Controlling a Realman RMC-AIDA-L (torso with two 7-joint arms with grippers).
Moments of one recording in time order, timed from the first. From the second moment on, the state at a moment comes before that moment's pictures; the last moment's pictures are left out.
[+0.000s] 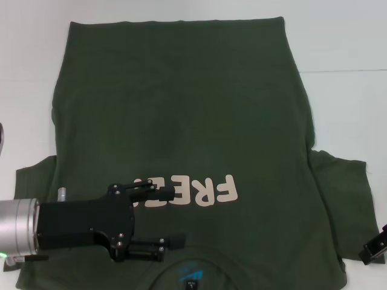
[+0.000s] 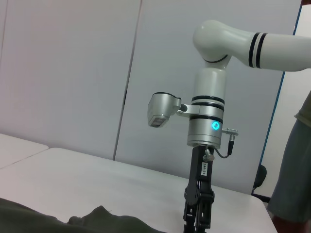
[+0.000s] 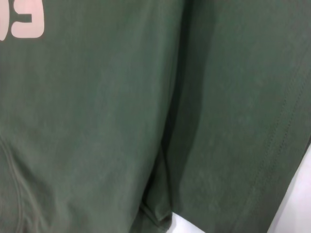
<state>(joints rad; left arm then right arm) -0.52 -2.14 0.58 0.64 2.10 1.84 -1.19 0.69 2.02 -0.74 -0.91 -2.92 -1.77 2.54</state>
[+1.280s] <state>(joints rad) -0.51 -2.14 0.58 0.64 2.10 1.84 -1.19 0.72 2.03 -0.75 -0.89 -2.91 -1.75 2.53</state>
